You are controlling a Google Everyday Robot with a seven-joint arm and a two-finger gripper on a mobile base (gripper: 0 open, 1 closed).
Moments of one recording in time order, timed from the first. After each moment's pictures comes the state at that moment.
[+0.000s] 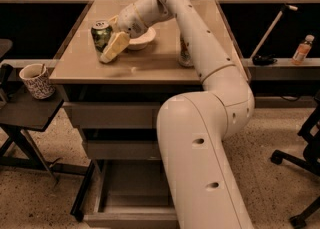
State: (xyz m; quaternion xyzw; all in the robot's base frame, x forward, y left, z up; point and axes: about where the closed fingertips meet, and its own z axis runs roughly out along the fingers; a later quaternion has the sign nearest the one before) arm 0.744 0.159 0.862 -0.68 0.54 0.35 0.35
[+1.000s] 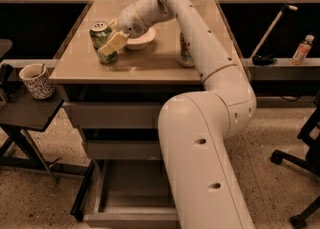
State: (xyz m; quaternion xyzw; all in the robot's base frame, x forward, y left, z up) arm 0.746 0.157 0.862 -0.68 0.55 0.35 0.35
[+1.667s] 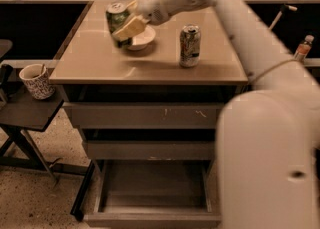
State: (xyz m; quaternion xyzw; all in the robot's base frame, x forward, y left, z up) arm 0.726 0.099 0.931 -0.64 0.57 0.30 0.42
